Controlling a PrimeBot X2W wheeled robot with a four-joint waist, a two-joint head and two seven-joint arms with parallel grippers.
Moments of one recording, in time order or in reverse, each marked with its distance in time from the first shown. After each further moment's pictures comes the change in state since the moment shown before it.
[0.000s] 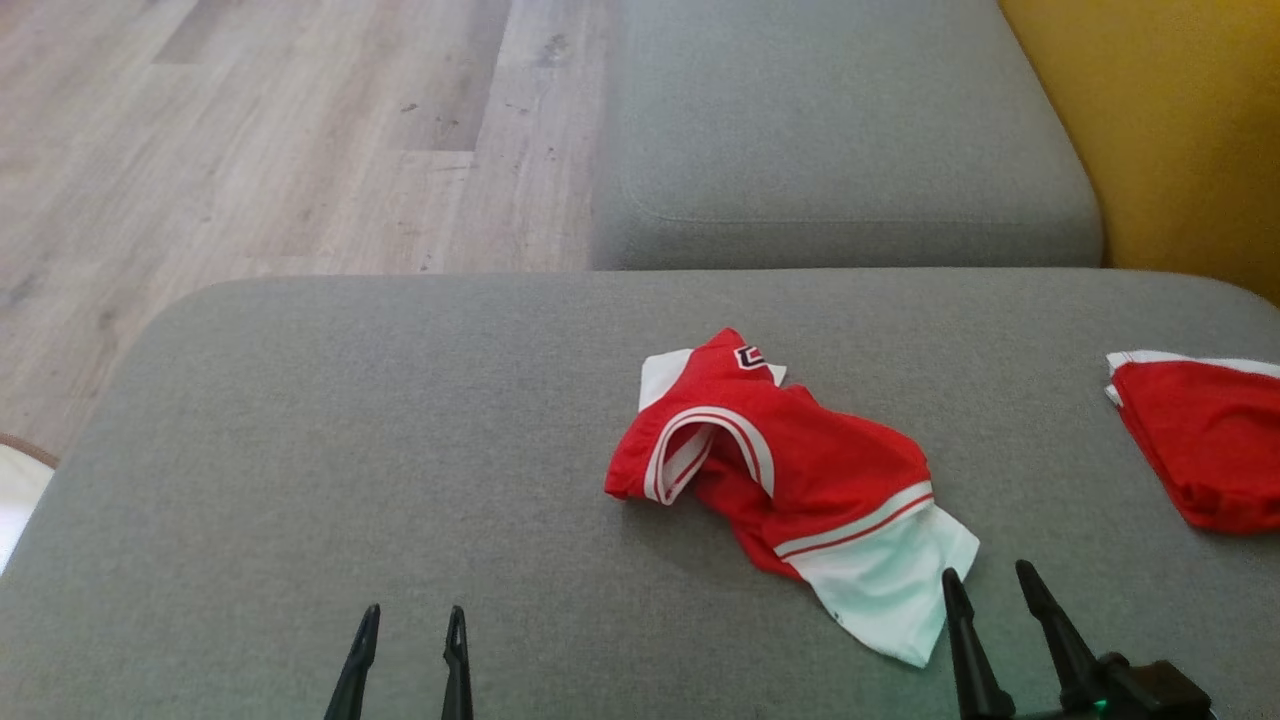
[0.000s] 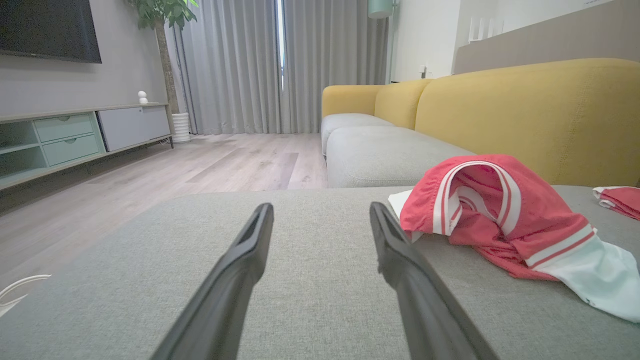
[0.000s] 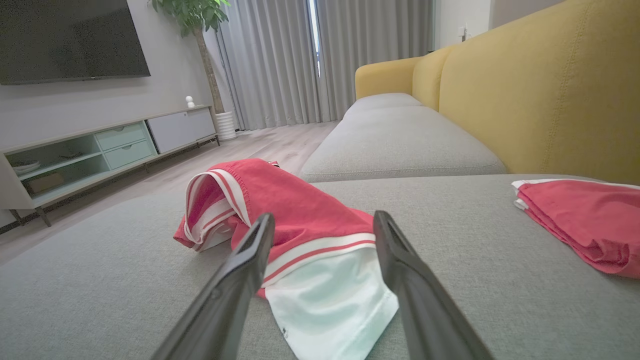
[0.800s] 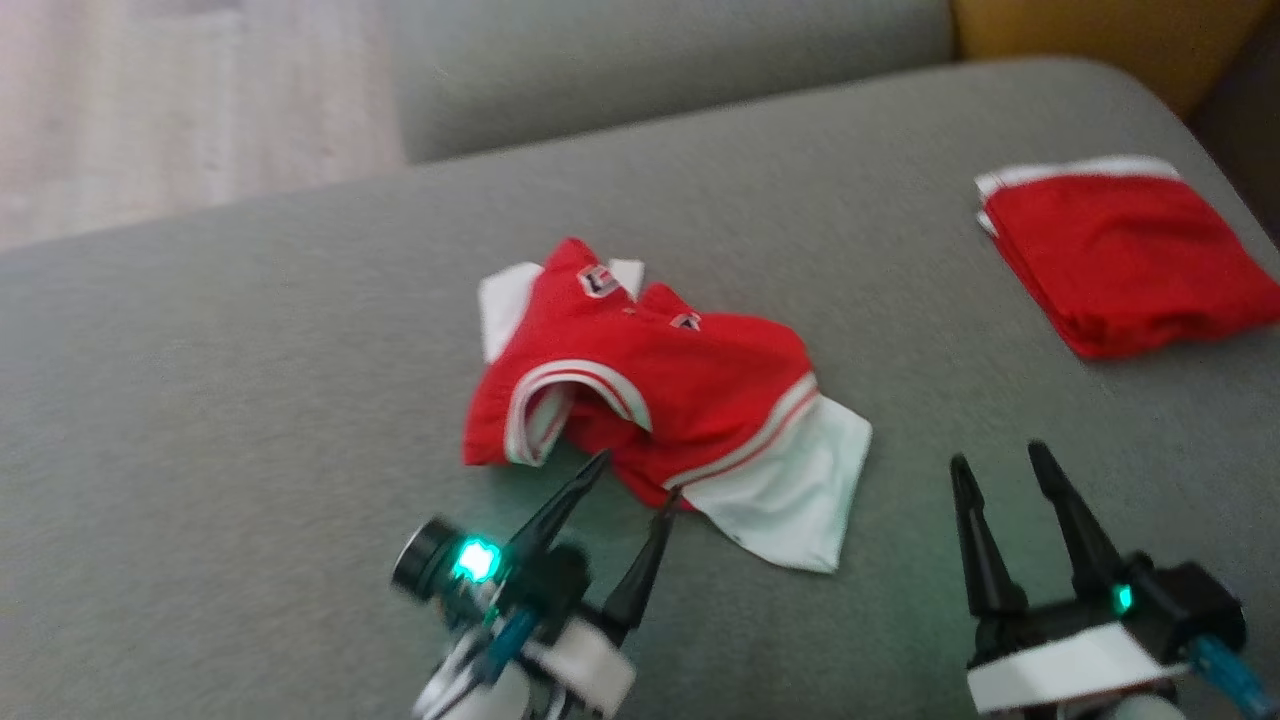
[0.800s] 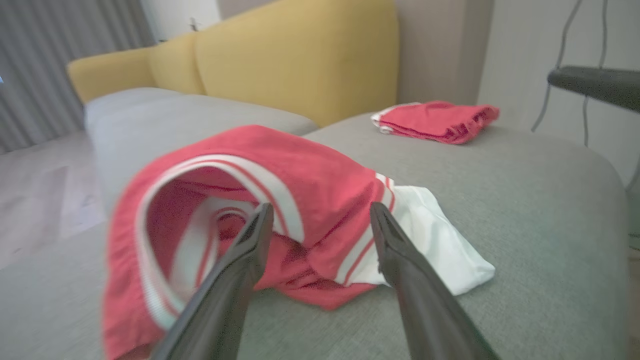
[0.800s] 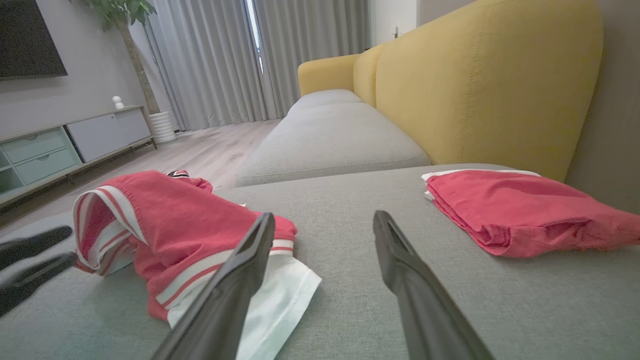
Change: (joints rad) left arm -0.464 -0.005 -0.322 0.332 0.026 -0.126 0.007; right arm -0.127 -0.058 0.026 -0.061 0.017 0.000 0.000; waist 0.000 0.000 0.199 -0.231
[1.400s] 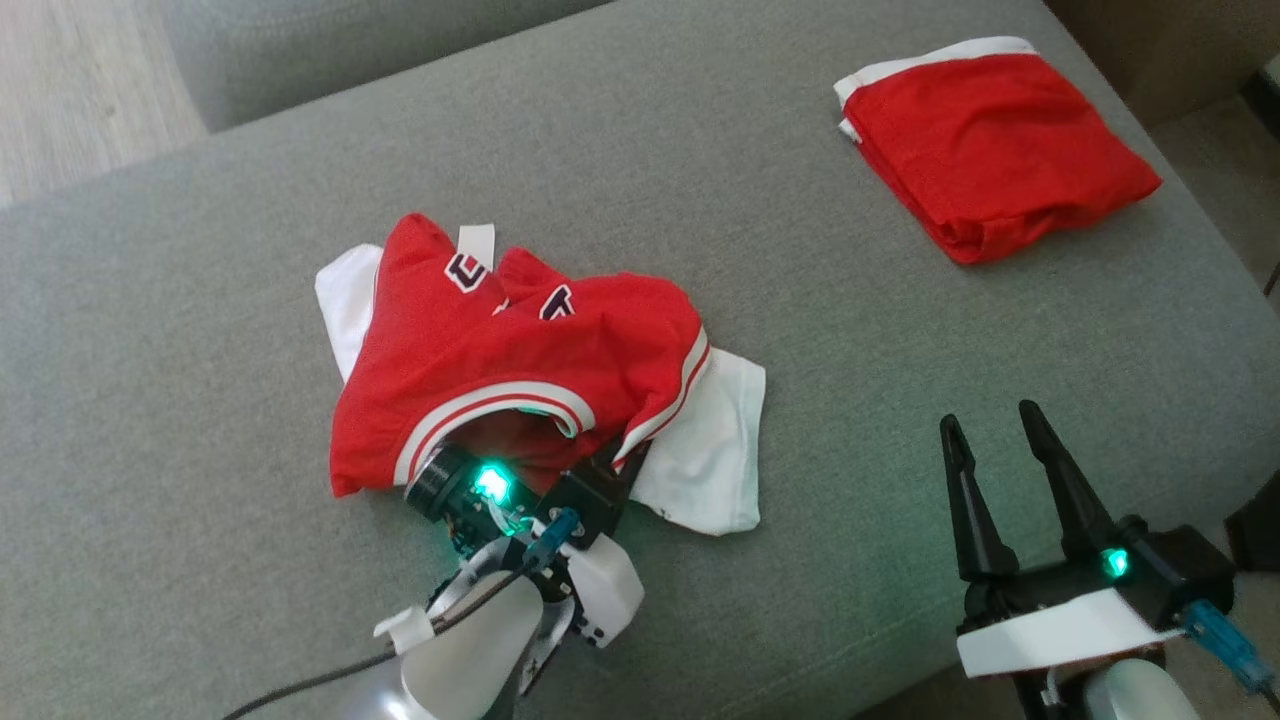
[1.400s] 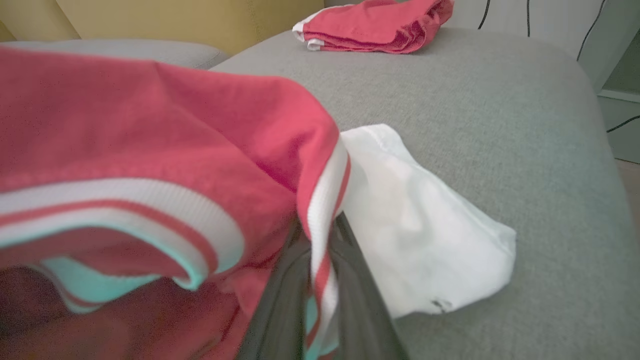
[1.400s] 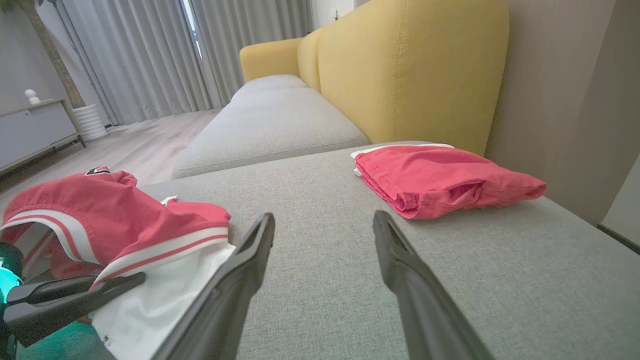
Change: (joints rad) left arm -0.325 -0.006 -0.232 0.337 -0.114 0.038 0.121; right arm -0.081 0.001 0.020 0.007 0.022 0.000 0.000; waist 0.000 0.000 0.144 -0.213
